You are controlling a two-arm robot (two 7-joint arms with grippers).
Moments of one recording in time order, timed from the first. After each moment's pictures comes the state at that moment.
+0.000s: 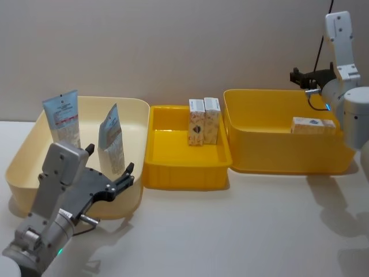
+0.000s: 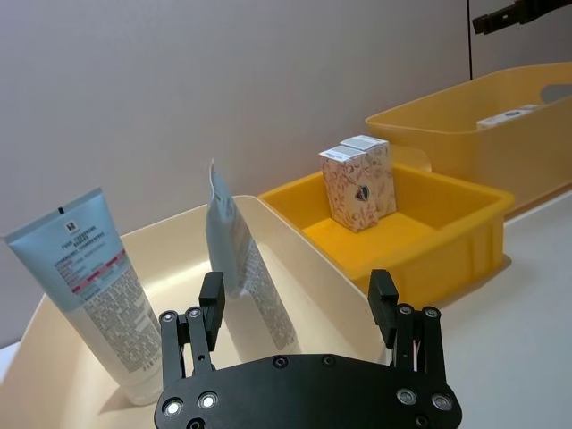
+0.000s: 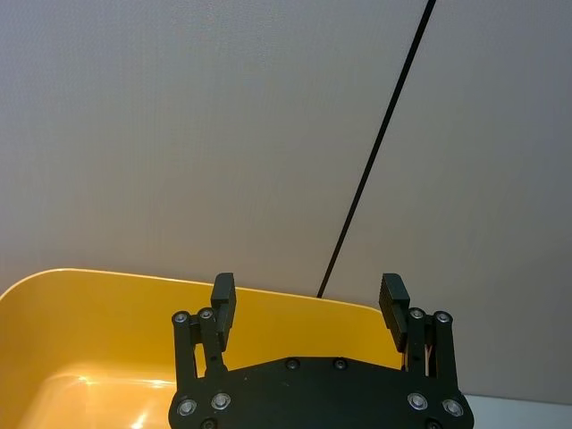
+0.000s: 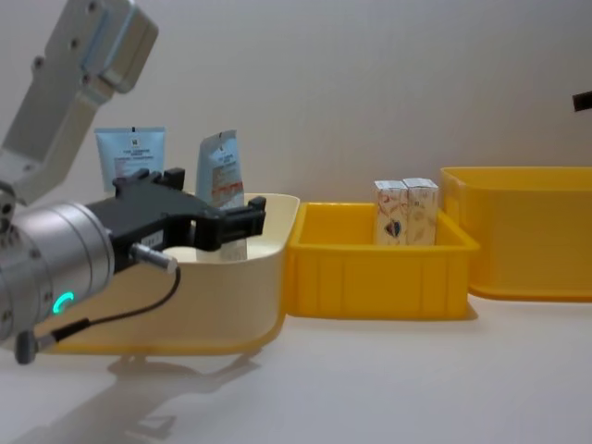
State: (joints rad) left arm -0.24 0.38 0.45 -1.63 -0.20 0.02 -0.01; right arm 0.95 0.21 -0.16 -0.79 0.00 0.30 -0.02
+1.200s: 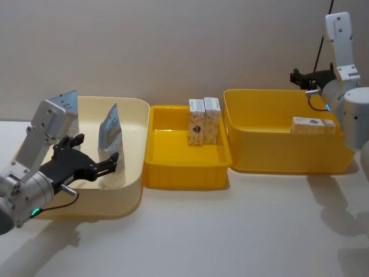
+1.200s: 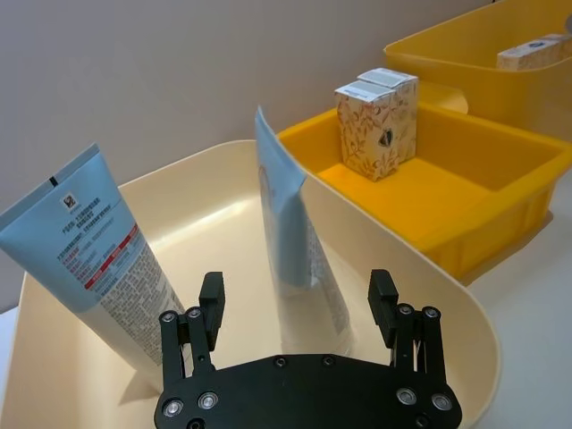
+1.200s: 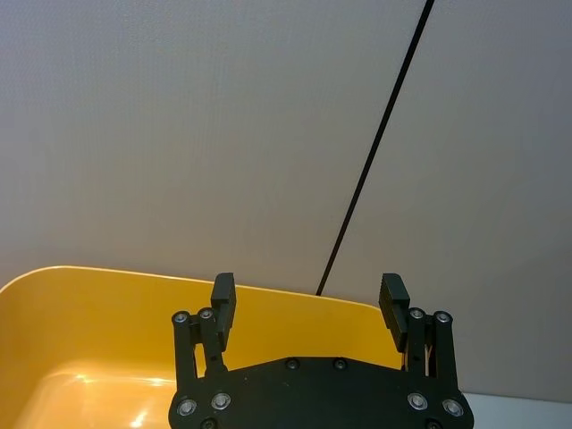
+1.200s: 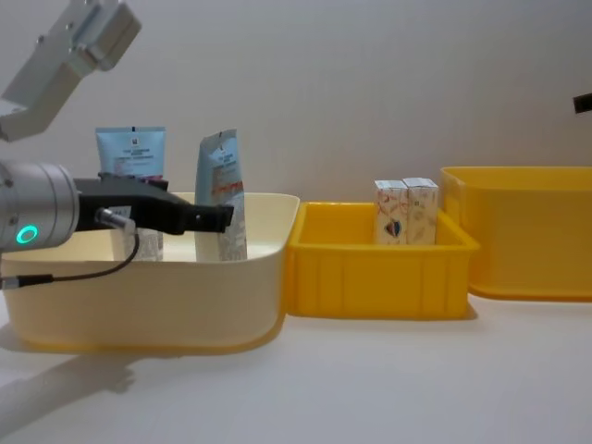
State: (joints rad) left arm -0.44 0.41 0.41 -1.48 -0.29 0.25 -0.24; right arm 0.95 0.21 -0.16 -0.78 0.00 0.29 -0.02
